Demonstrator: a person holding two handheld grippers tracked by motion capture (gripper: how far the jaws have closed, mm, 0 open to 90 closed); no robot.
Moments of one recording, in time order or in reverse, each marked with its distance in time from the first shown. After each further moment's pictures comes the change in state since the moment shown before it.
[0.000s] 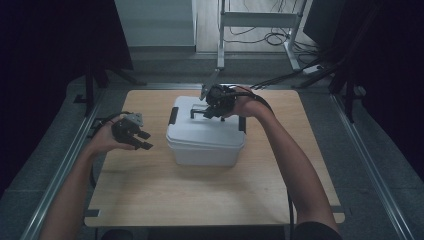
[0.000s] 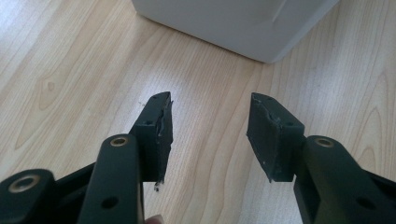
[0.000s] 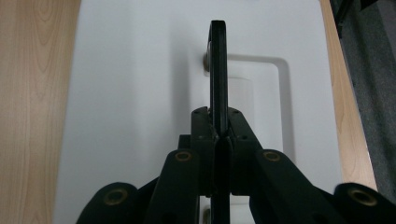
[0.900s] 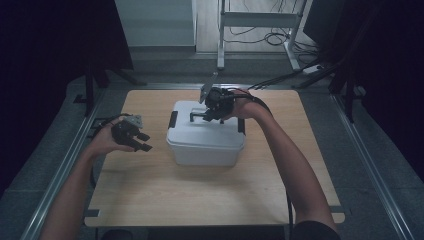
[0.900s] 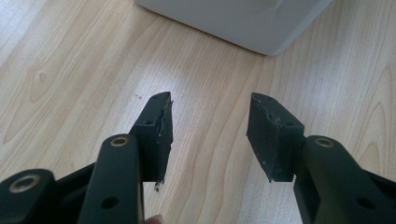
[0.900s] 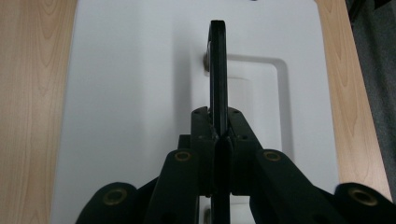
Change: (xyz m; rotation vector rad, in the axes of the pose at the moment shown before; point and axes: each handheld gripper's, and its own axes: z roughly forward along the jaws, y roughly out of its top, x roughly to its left) left arm 0.000 -0.007 0.006 0.003 -0.011 -0.011; right arm 0.001 -0.003 0.010 0.006 0.028 -0.007
